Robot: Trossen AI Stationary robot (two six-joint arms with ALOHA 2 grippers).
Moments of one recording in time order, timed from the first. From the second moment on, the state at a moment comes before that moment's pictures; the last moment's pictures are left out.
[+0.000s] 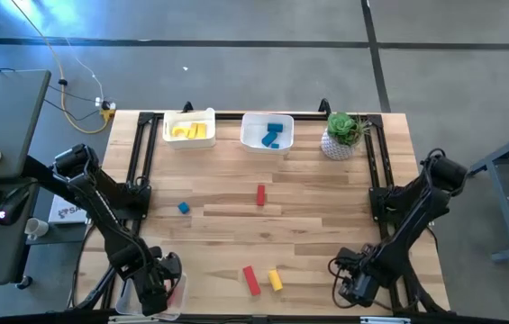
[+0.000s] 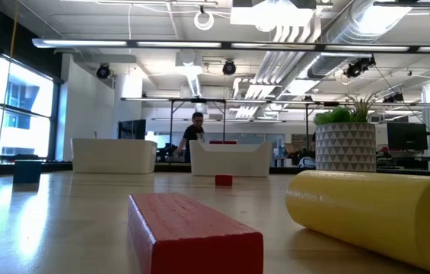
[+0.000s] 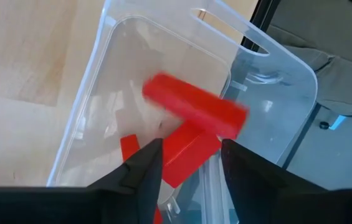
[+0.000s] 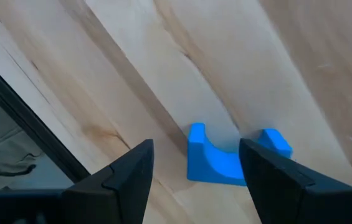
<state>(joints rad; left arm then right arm) -0.86 1.52 1.01 -0.71 0.13 -1.33 0.98 1.60 0.98 -0.77 0.00 1.60</state>
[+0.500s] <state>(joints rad) -0.86 1.52 1.01 -0.71 0.14 -1.30 0.98 1.70 0.98 -0.73 -0.05 1.59</state>
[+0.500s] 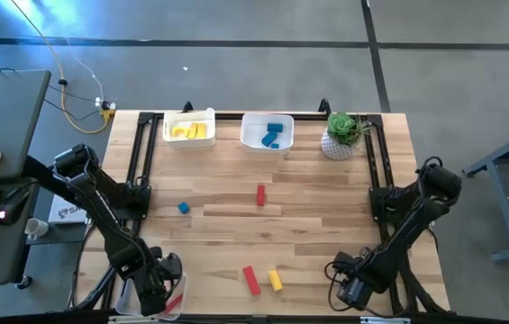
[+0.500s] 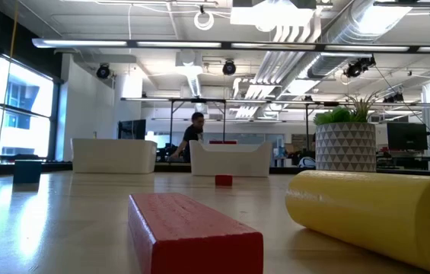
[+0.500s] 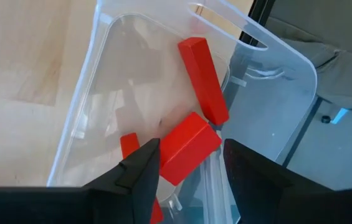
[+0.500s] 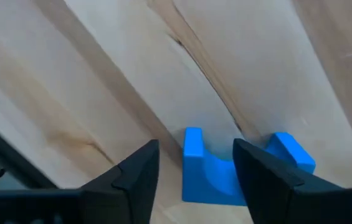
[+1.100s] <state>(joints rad) -0.85 1.52 1.01 -0.71 0.14 -1.22 0.97 1.75 0.98 -0.73 -0.10 1.63</state>
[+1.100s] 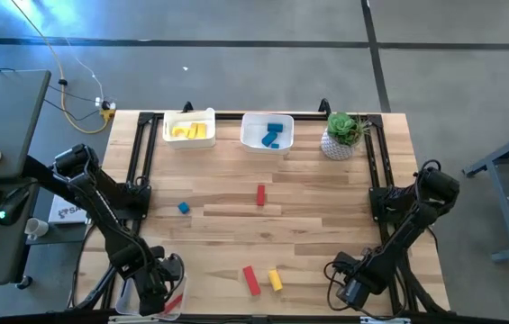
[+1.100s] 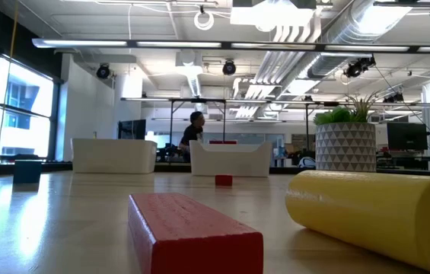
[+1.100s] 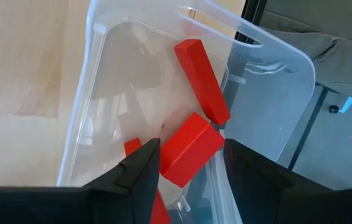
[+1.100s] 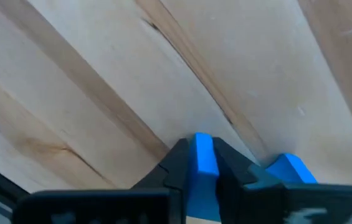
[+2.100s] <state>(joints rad) -0.85 1.52 1.01 -0.71 0.14 -1.15 0.73 1.75 1.21 -0.86 0.27 1.24</state>
